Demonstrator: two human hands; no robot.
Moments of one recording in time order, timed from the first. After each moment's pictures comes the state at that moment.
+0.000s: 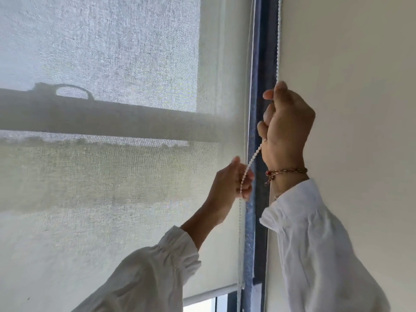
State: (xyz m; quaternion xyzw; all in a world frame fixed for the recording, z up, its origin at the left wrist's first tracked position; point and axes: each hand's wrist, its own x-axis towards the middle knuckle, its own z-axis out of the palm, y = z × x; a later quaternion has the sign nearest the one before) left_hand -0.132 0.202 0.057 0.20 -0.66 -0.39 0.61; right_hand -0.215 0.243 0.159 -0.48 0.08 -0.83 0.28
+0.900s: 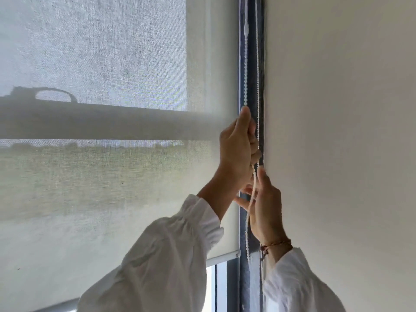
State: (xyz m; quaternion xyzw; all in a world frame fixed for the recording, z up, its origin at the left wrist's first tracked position) left_hand -0.174 0.215 0.121 0.07 -0.58 -0.44 0.68; right_hand -0.227 0.200 0.033 -0.47 0.26 -0.74 0.41
